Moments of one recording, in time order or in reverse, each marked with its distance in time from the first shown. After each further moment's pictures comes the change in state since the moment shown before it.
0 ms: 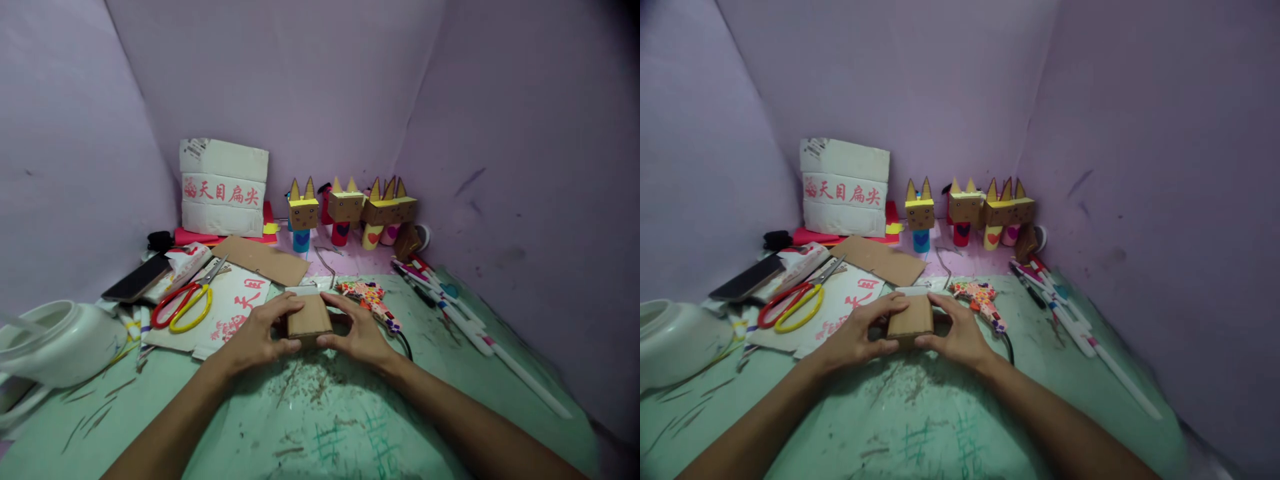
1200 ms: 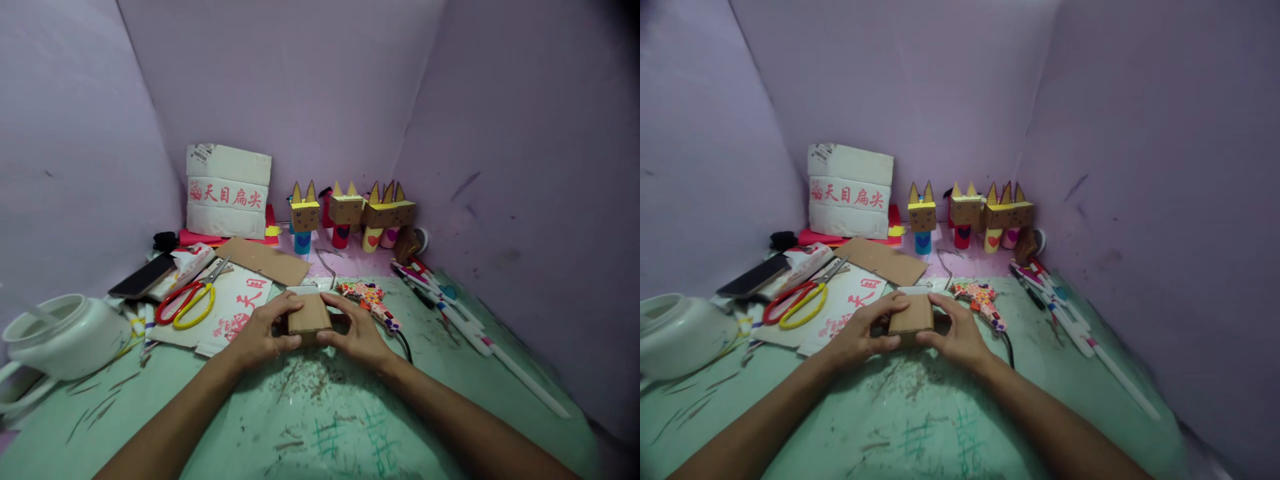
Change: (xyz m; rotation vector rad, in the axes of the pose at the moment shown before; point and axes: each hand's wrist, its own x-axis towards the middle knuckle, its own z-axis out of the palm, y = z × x) left_hand -0.003 -0.008 0.008 -0.123 0.070 0.002; right_hand -0.003 -0.001 0.002 -0.026 0.031 0.002
